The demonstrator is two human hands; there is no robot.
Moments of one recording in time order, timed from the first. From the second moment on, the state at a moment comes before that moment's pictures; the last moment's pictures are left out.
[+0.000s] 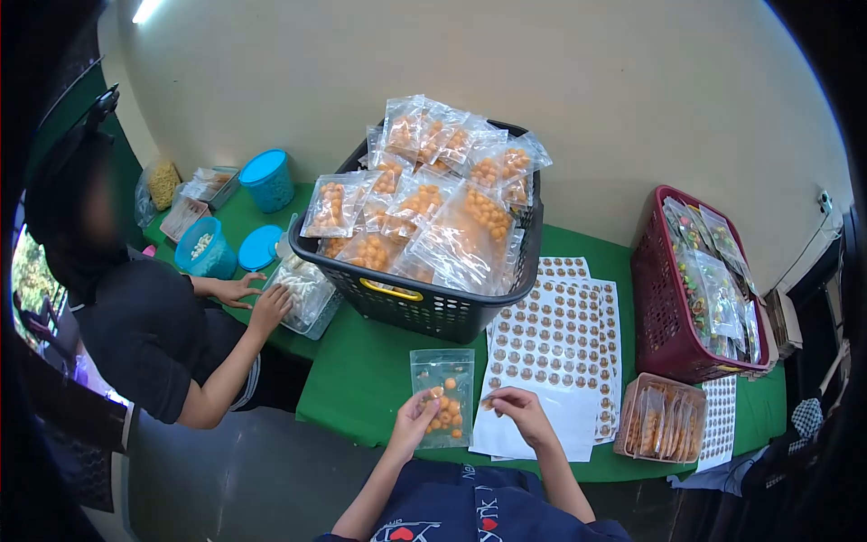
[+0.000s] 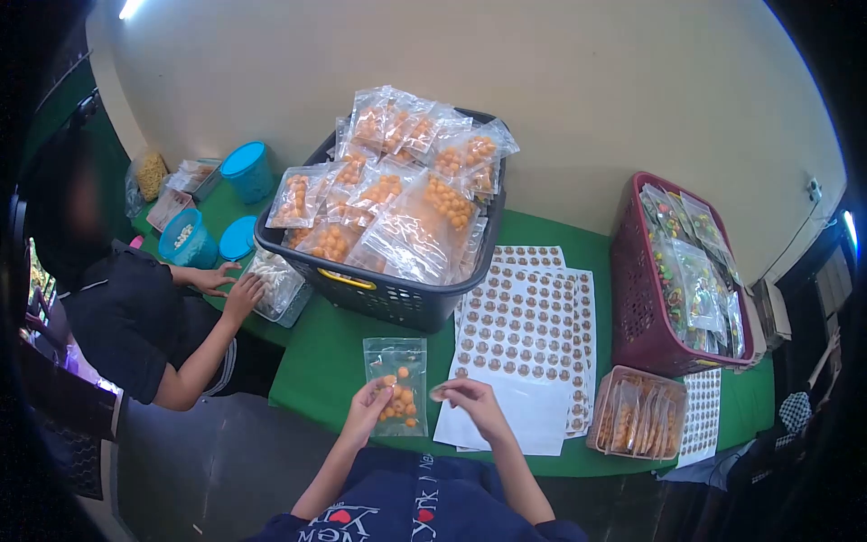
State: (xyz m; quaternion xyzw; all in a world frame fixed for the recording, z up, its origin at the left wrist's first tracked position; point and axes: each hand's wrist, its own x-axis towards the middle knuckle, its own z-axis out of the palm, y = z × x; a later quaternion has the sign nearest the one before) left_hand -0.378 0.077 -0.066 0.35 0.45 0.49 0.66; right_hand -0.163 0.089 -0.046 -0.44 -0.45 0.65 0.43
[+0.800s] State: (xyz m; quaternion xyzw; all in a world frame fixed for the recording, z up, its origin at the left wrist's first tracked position) left_hand -0.345 0.080 -0.042 0.41 0.43 0.53 0.60; right_hand -0.186 0.100 0.016 -0.50 -0.63 0.45 0.39
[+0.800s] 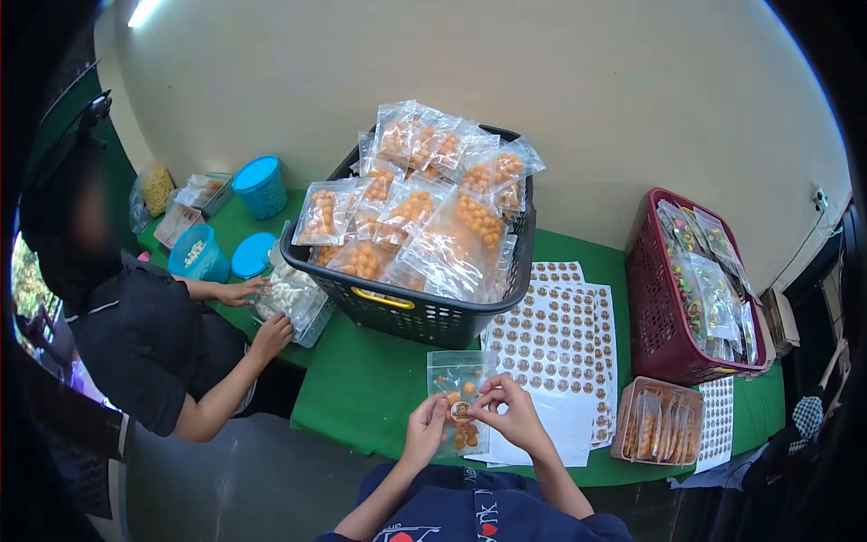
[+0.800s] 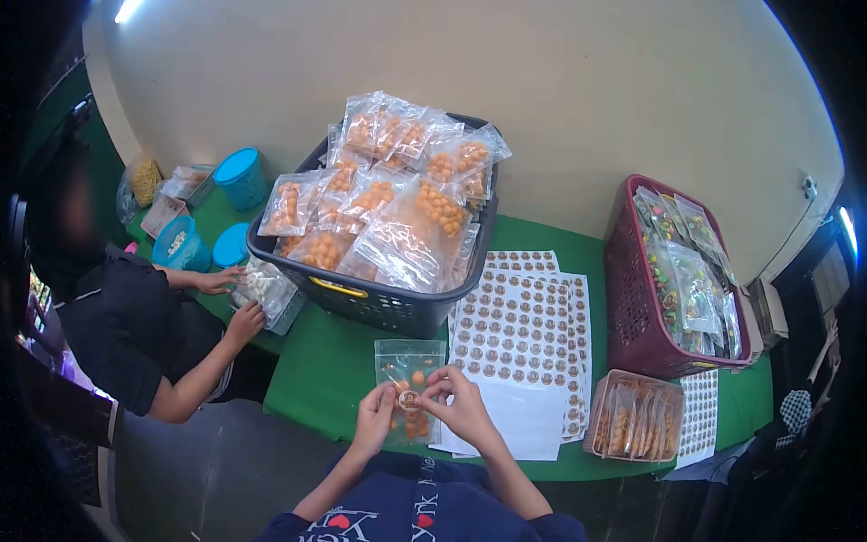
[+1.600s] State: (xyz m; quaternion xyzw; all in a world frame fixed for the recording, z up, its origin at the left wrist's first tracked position) left_hand -0.335 0.083 -0.039 0.42 0.36 0.53 0.64; right_hand -0.185 0.092 0.019 -0.57 -0.62 0.38 0.38
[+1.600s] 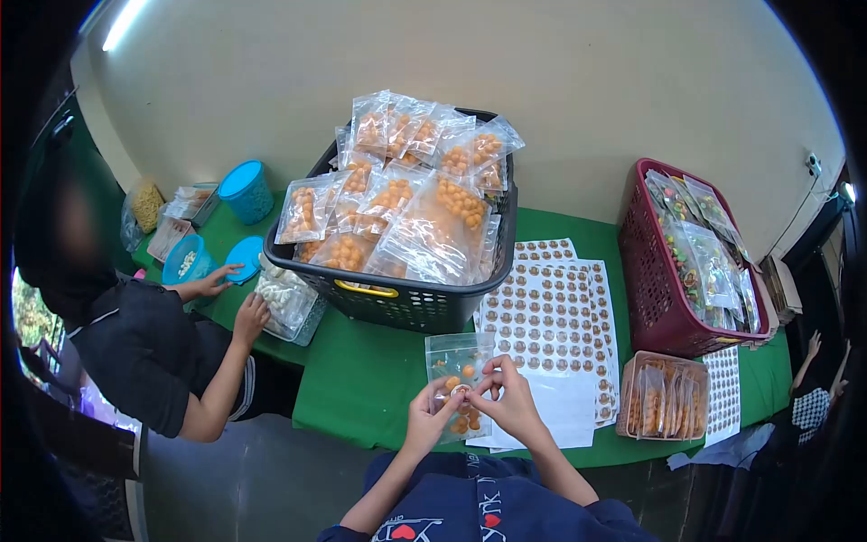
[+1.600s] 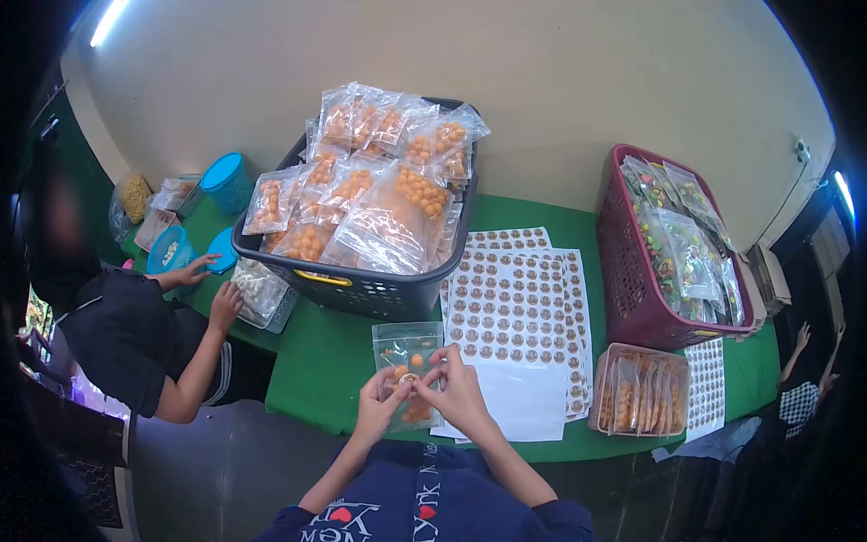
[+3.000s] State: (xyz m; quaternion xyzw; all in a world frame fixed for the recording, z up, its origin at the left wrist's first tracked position) left_hand -0.156 0.072 -0.013 0.52 0.32 0.37 0.70; right_hand -0.043 0.001 0.005 -0.59 -0.39 0.27 0.65
